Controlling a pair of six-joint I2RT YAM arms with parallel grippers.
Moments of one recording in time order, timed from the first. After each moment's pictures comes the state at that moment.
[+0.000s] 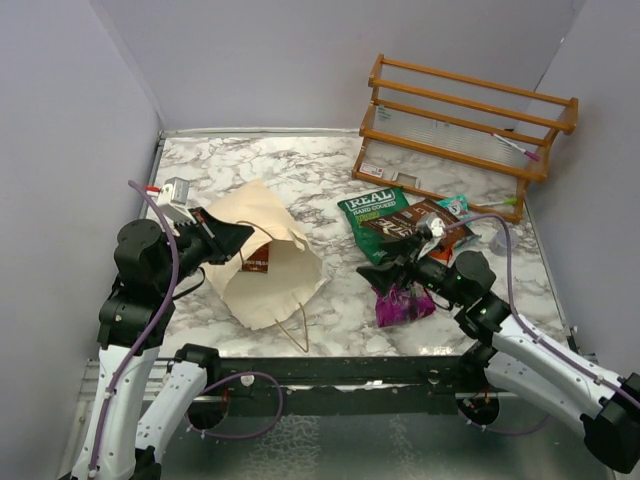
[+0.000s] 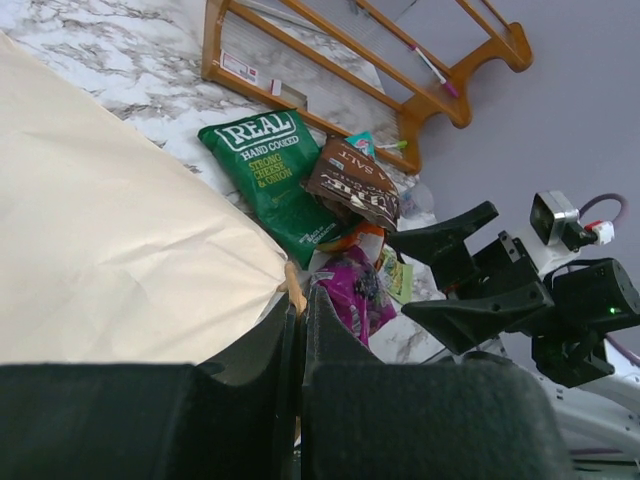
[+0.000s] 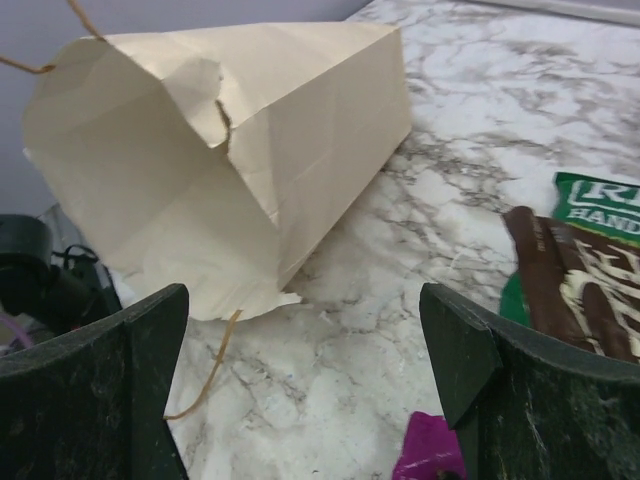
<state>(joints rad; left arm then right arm) -0.19 0.62 1.02 -0.59 0.42 -0.64 0.64 0.70 0.37 0.35 -0.28 0.30</state>
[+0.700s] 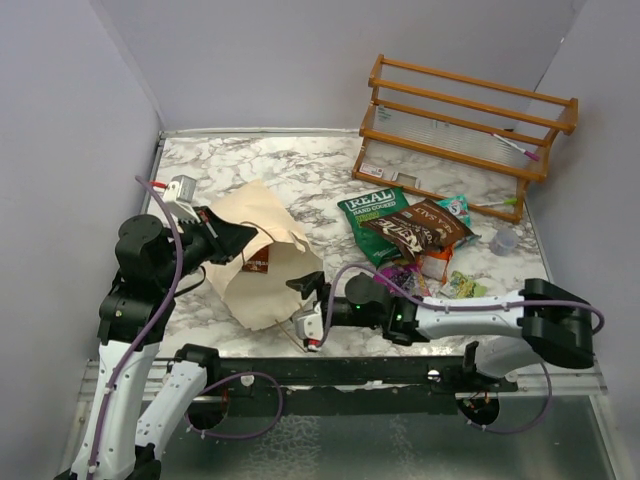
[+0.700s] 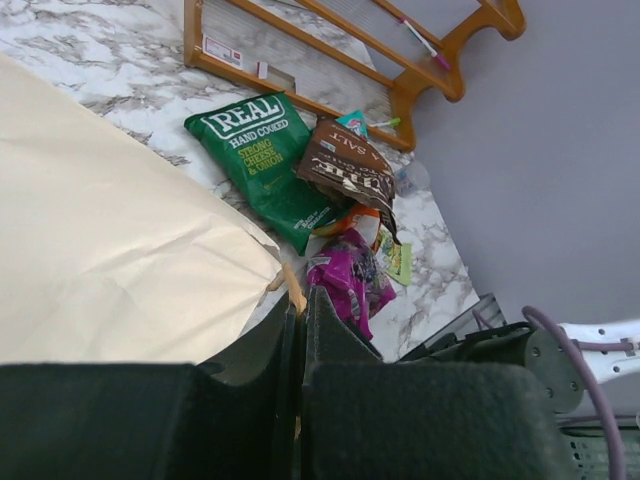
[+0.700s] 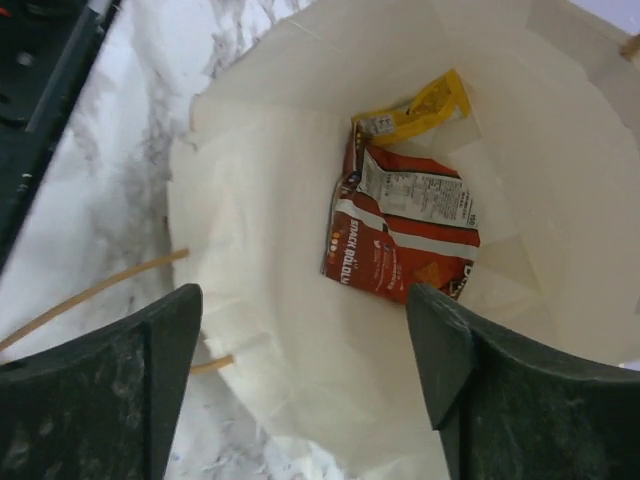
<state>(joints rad) -0.19 0.65 1.03 -0.61 0.47 -0.60 1.26 1.34 0.63 0.49 -0.17 -0.79</state>
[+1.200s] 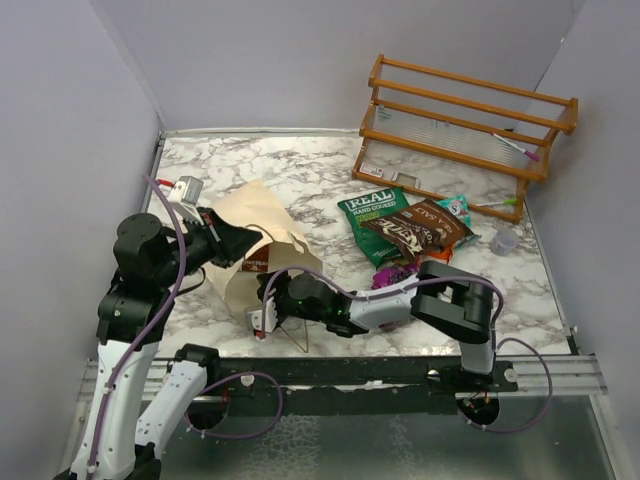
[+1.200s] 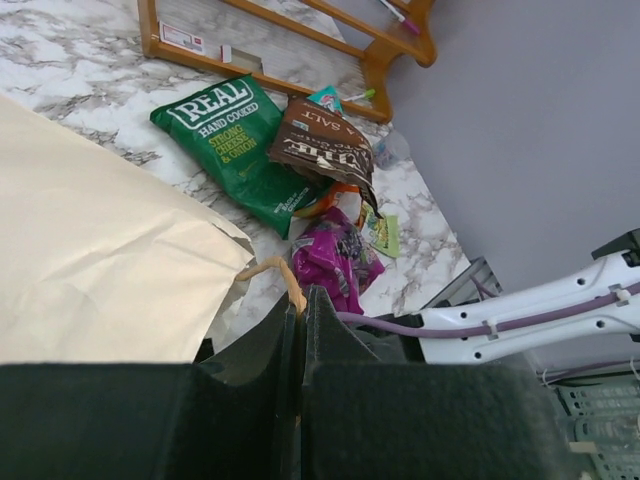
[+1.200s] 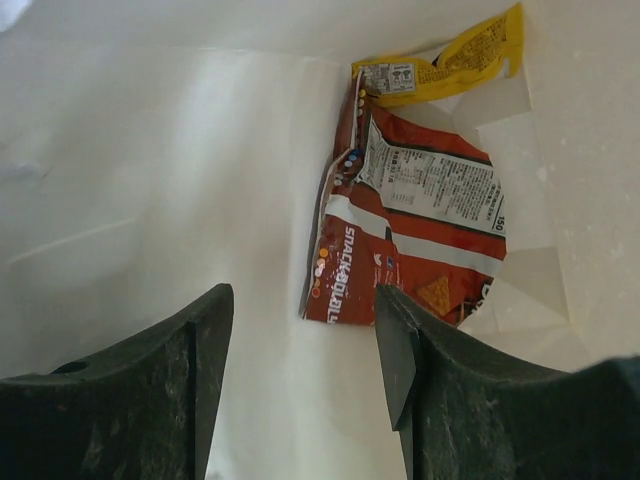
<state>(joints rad) -0.19 0.66 1.05 -0.61 0.58 -0.54 1.26 1.91 0.93 0.66 -0.01 -1.00</state>
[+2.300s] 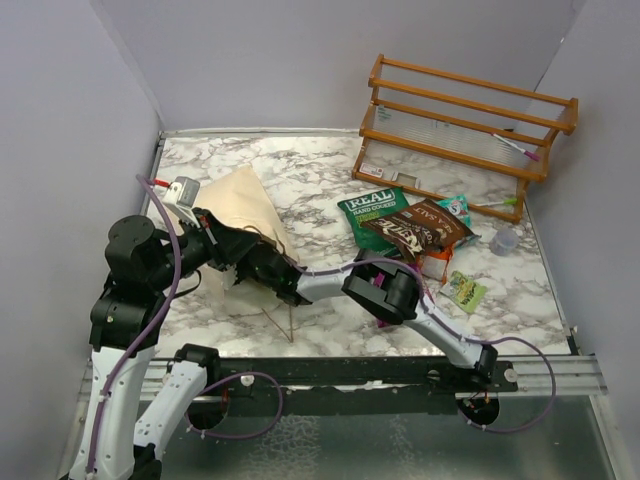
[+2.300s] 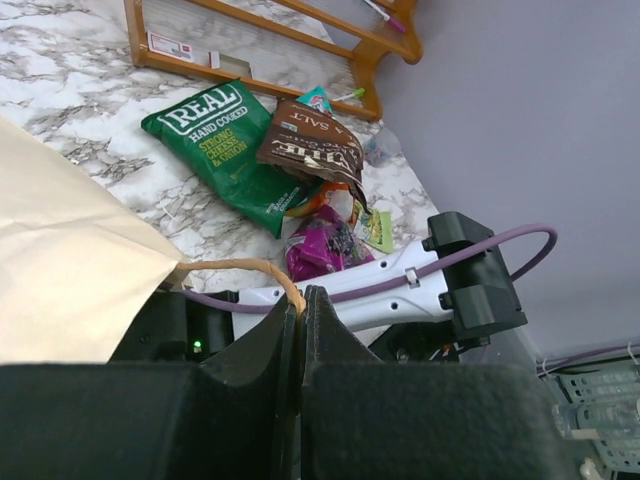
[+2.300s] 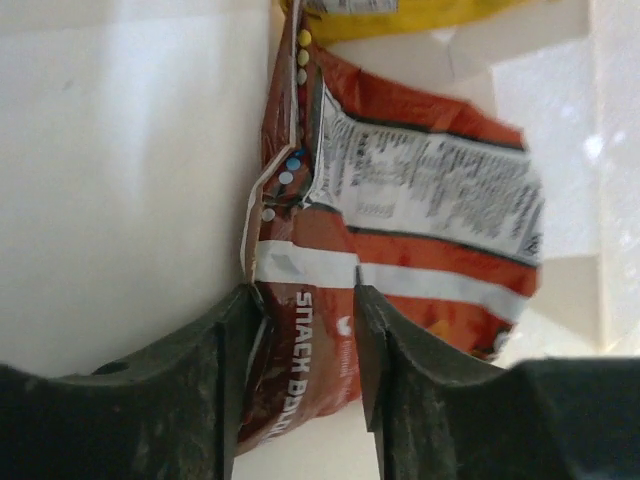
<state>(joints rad) -0.19 0.65 1.10 -0.65 0.61 -0.53 1.14 2.49 1.60 0.72 0.14 -1.15</state>
